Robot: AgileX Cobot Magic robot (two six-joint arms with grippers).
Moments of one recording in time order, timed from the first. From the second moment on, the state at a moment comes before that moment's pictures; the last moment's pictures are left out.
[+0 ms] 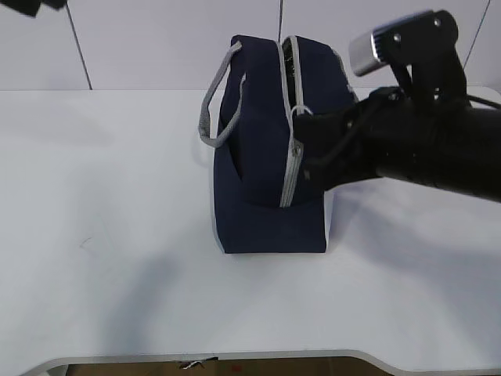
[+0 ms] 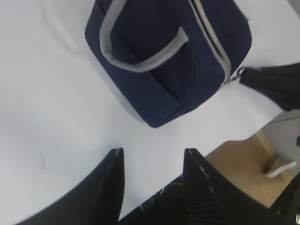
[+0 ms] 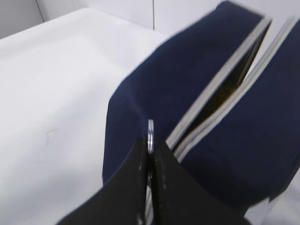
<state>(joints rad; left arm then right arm) -0.31 1.42 -1.62 -0.41 1.26 0.14 0.51 1.36 -0.71 -0.48 -0.25 0.41</state>
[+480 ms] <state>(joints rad) -0.40 1.42 -1.27 -0.42 1.20 0.25 0.51 1.39 -0.95 -0.54 -0.04 0.54</state>
